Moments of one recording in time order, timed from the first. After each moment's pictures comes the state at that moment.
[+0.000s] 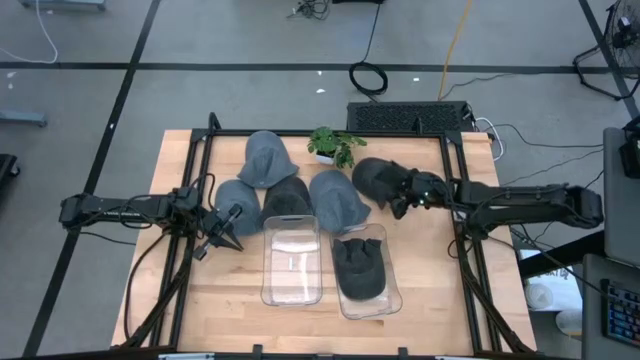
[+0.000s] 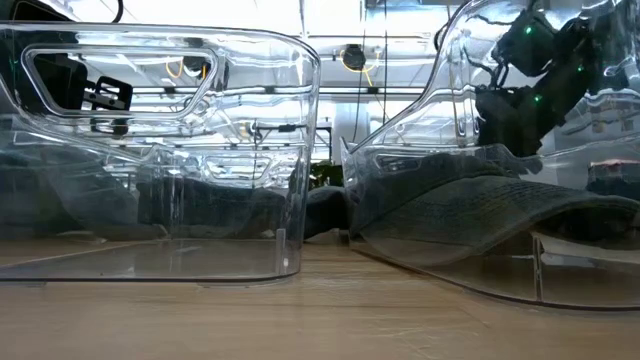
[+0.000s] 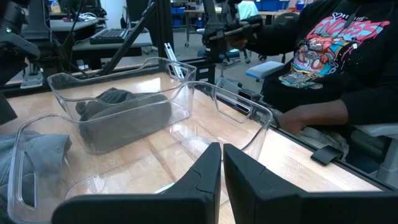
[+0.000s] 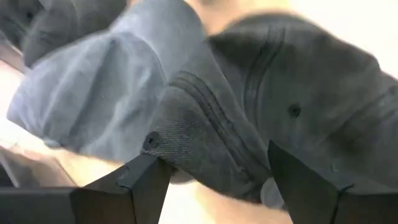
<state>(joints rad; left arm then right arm) 0.05 0.27 0.01 0.11 0.67 0.09 -0.28 0.90 0.37 -0.21 0.15 0.54</state>
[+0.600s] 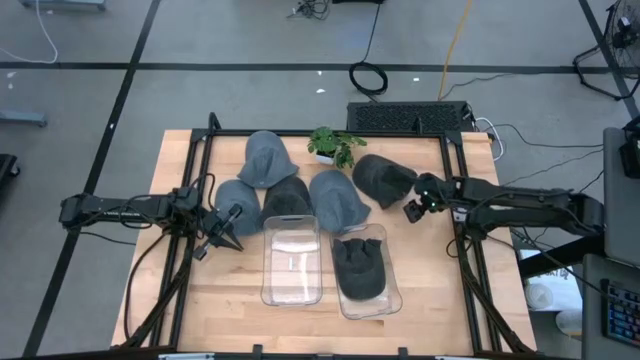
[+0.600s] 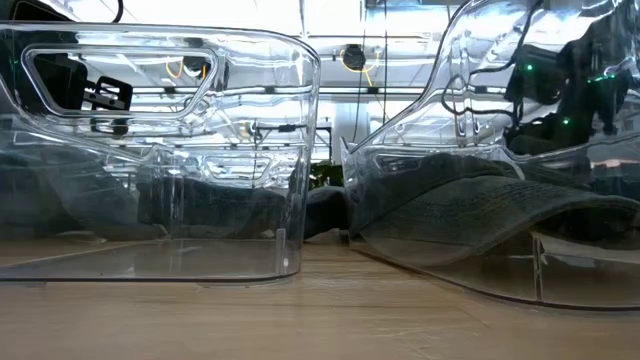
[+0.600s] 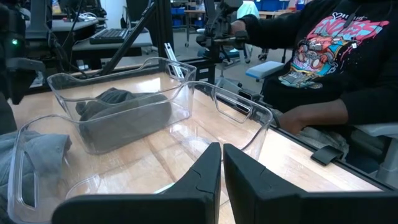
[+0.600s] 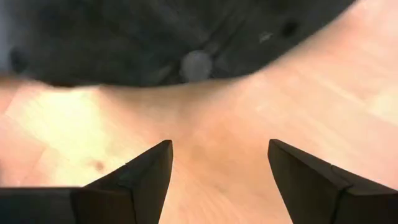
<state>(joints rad) 0.05 0.27 0.01 0.11 0.67 0.09 -0.37 0.85 0.37 -0.65 0.13 0.65</state>
